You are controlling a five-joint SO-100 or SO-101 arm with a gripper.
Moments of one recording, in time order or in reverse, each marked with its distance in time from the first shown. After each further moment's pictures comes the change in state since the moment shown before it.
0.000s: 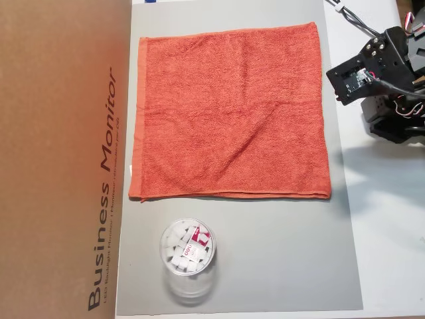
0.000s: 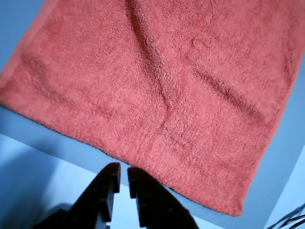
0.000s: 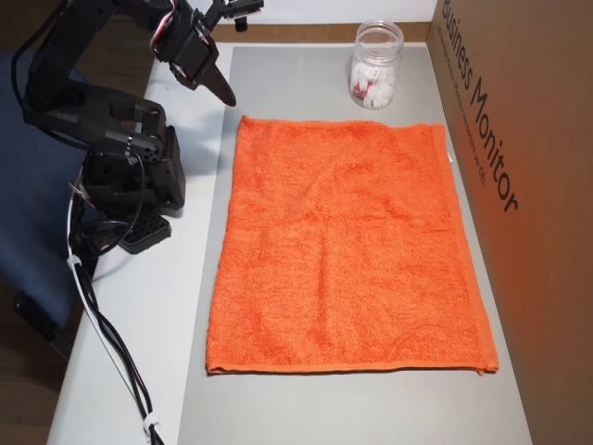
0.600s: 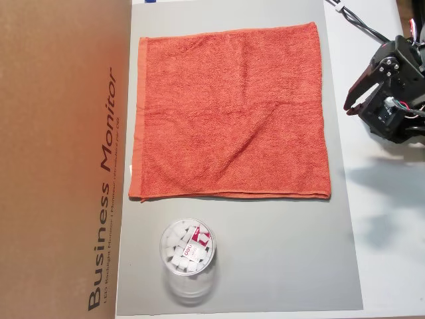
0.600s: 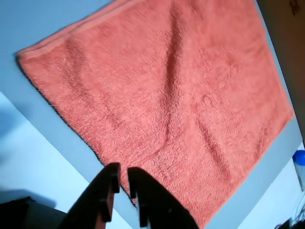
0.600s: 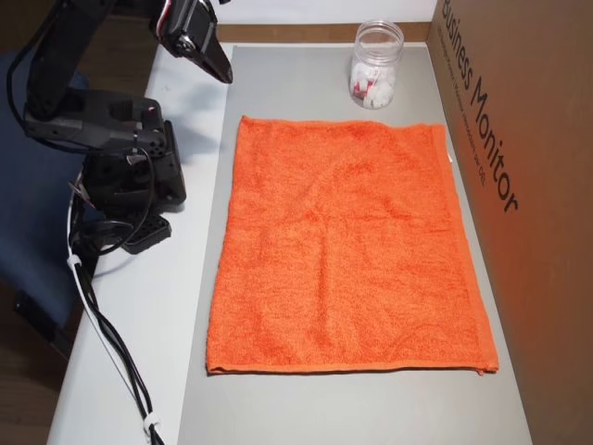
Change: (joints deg) arm -13.3 0.0 -2.0 0.0 -13.1
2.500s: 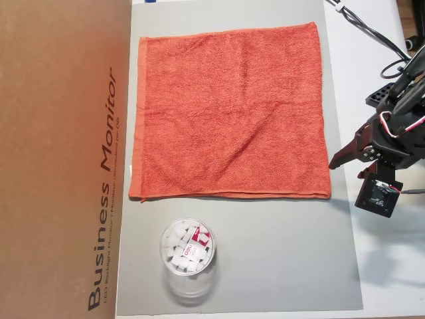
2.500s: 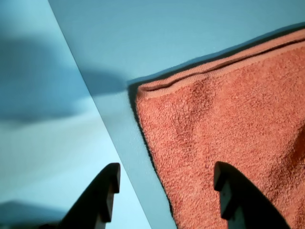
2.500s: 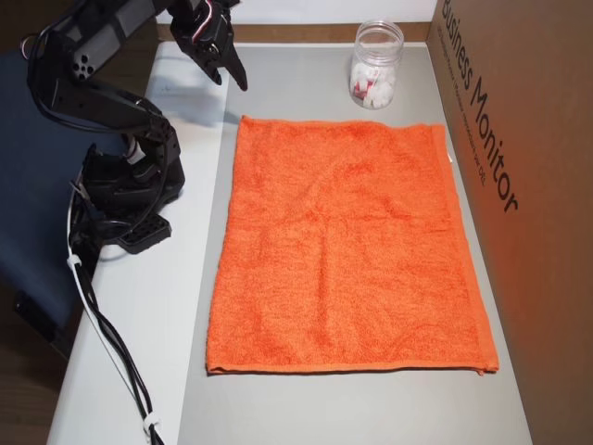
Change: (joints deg) arm -30.1 -22.8 12.4 -19.2 18.7
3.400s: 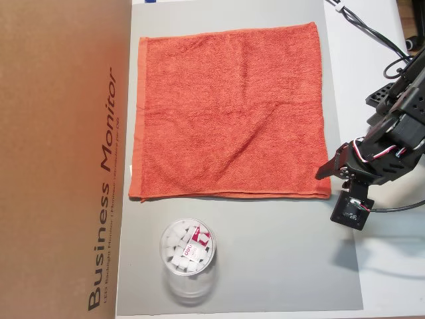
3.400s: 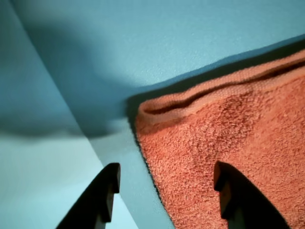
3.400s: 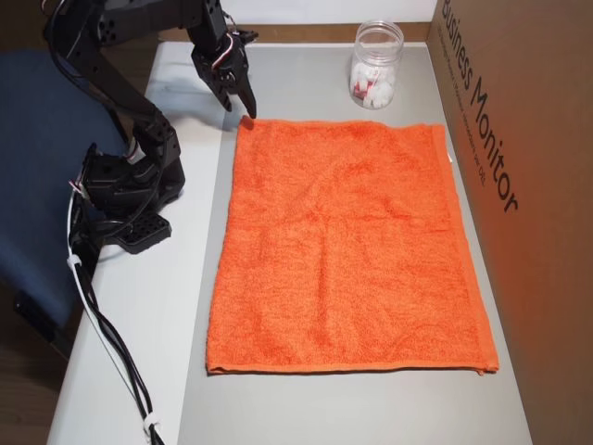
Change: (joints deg) arm 0.9 -15.6 5.9 -14.6 0.4
